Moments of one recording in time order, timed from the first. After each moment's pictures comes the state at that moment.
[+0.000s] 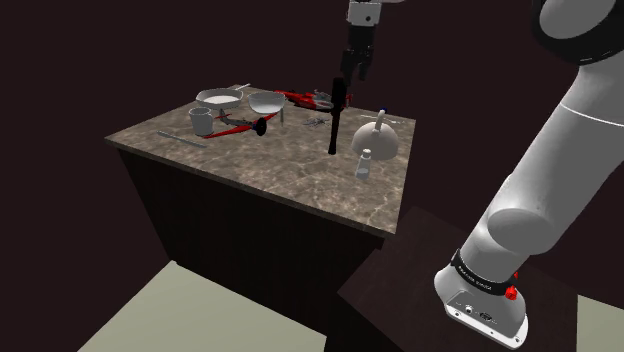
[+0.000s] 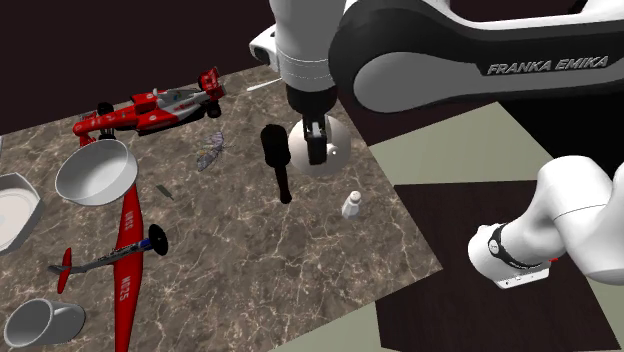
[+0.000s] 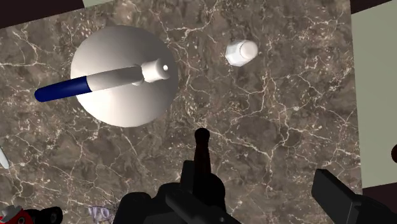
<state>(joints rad) -0.03 -0.02 -0.20 -1.70 -0.01 1.67 -0.31</state>
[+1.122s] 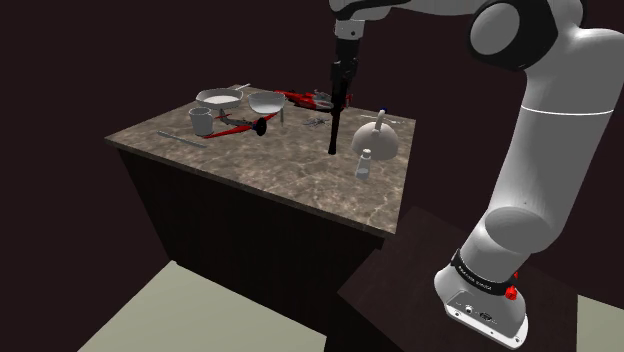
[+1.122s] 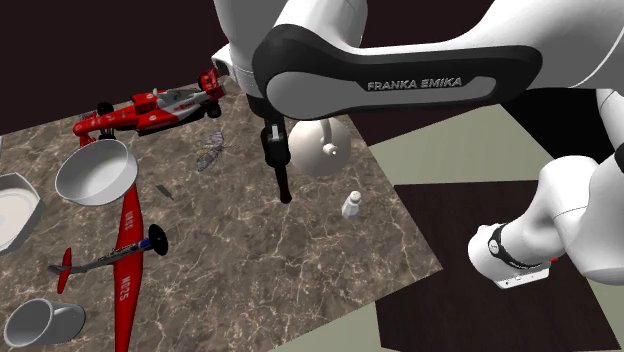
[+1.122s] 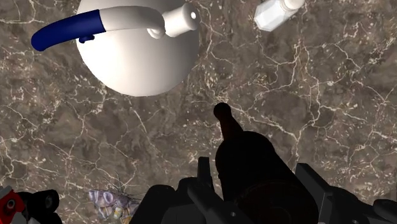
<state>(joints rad) -0.07 0.23 -0.22 -1.50 0.05 1.71 -0.40</state>
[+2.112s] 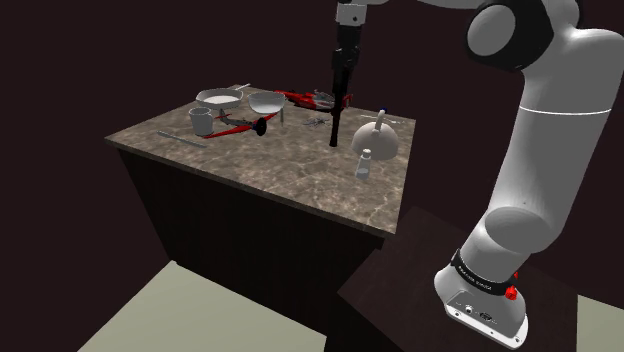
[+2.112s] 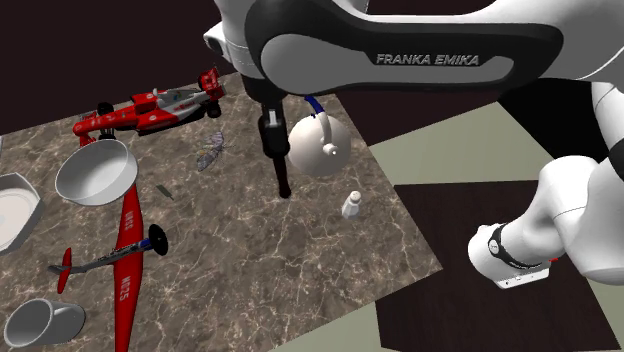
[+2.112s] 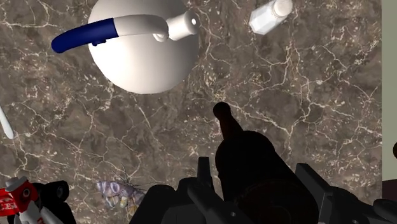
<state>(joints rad) -0.08 0.24 -0.23 -1.39 0.05 1.61 -0.40</state>
